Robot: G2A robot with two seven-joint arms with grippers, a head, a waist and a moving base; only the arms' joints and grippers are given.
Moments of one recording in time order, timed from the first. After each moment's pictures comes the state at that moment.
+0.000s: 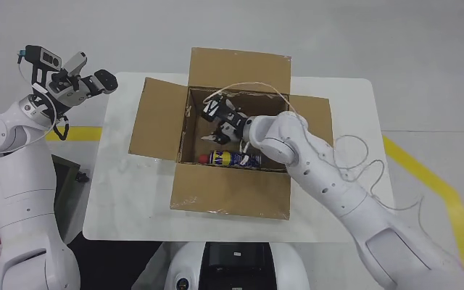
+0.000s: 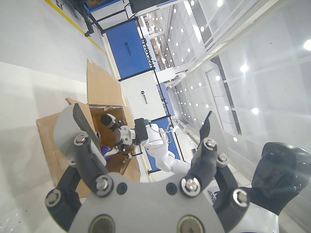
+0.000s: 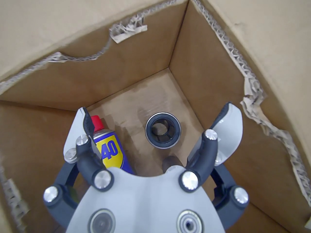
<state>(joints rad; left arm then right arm) 0.79 -1.07 -1.82 -1.18 -0.40 -0.18 -1.27 -0.59 -1.35 0.73 -1.39 -0.96 -0.31 0.68</state>
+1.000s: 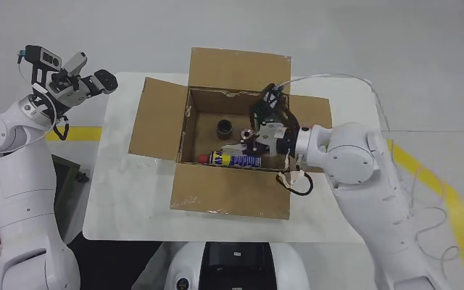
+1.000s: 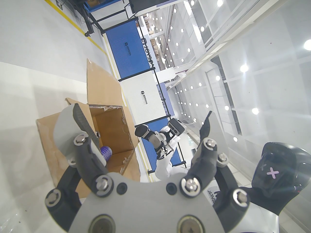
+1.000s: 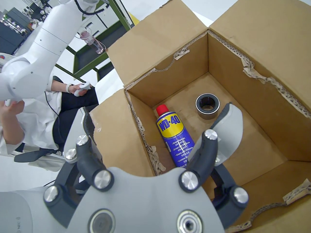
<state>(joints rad) 0.79 -1.07 -1.82 -1.18 -0.40 -0.18 -1.27 -0.90 -1.24 1.18 -1.85 -0.44 -0.30 1.02</state>
